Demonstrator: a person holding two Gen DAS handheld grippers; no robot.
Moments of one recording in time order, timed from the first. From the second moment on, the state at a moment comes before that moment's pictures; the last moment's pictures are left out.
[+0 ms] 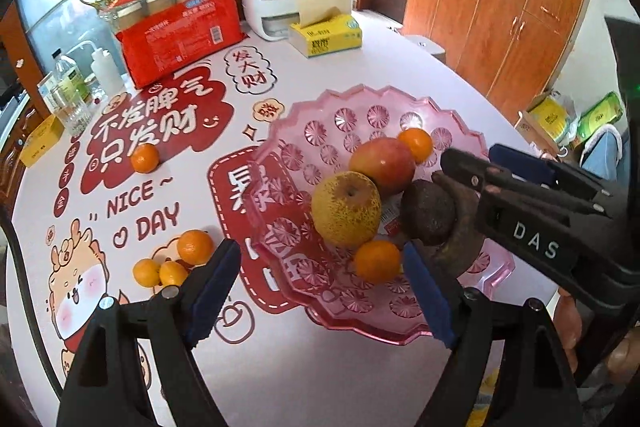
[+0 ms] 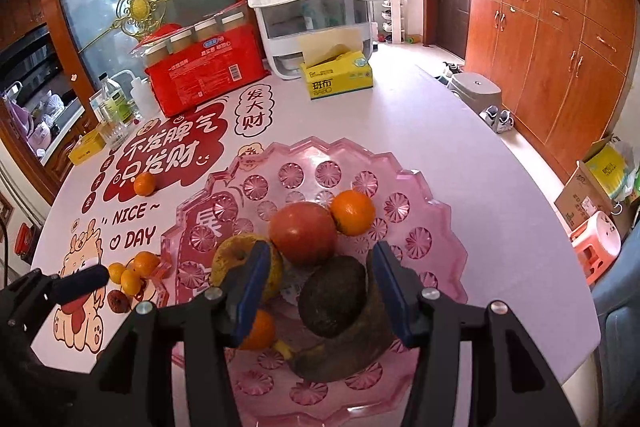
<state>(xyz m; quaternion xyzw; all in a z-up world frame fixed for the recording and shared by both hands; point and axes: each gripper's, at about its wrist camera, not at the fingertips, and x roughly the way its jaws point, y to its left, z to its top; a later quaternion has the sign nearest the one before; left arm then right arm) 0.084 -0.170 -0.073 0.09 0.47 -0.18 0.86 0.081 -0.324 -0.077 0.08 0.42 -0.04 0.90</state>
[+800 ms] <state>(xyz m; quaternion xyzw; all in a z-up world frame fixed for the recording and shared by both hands) 0.047 -0.103 -0.043 0.08 0.47 -0.14 0.87 0.050 -0.271 -0.058 0.07 0.41 0.00 0.91</state>
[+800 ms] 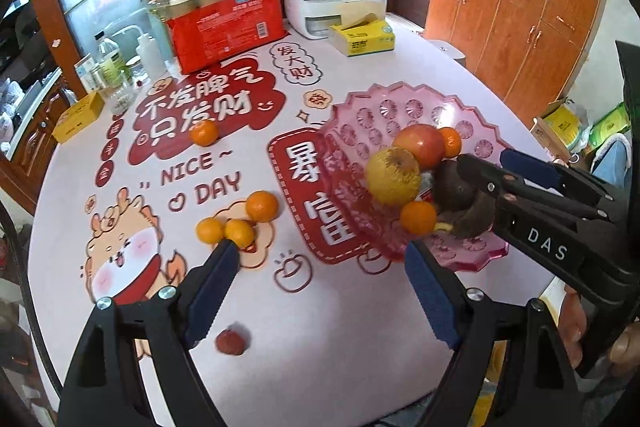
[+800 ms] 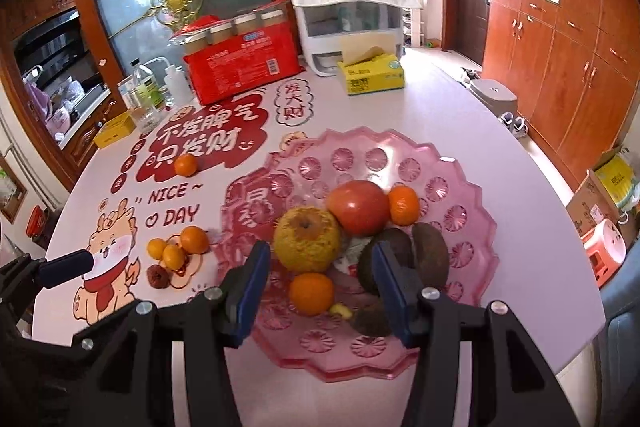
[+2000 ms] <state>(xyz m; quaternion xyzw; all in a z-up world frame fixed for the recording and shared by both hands) 0.230 0.047 0.028 0.34 0.38 -0.18 0.84 0.164 -0.126 0.001 0.05 0.43 0.01 0.90</state>
